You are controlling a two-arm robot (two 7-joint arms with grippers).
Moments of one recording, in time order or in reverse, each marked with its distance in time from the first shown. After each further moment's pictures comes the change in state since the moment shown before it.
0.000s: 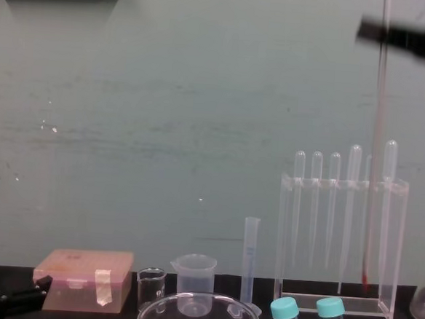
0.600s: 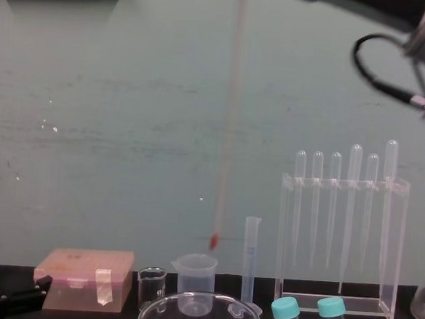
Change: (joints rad) left arm 0.000 0.000 0.000 0.000 0.000 0.000 0.000; right arm 0.242 -0.172 -0.206 0.128 0.081 0.061 0.178
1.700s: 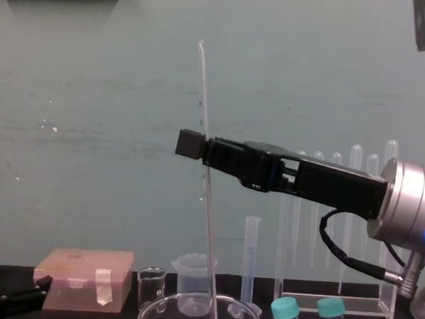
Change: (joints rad) left arm 0.000 0.000 0.000 0.000 0.000 0.000 0.000; right arm -0.066 -0.025 -0.133 0.200 -0.098 -0.127 0.078
